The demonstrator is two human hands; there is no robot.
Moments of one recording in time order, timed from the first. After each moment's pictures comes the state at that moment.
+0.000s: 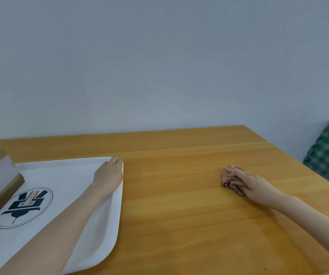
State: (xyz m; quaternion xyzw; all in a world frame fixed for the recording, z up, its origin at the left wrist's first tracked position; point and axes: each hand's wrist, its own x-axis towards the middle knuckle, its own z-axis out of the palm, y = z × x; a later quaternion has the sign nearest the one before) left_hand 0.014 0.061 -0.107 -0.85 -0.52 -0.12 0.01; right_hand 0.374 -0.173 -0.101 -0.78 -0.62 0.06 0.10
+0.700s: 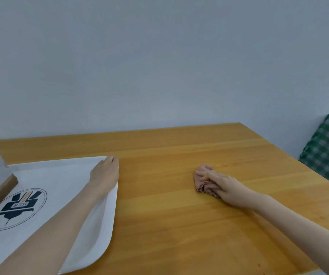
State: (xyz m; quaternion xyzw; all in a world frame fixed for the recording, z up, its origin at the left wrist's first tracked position) left_hand 0.020 0.057 -0.105 -0.84 -0.53 -0.12 0.01; right_hand 0.333 -0.147 -0.108 -0.67 -0.72 0.10 0.15
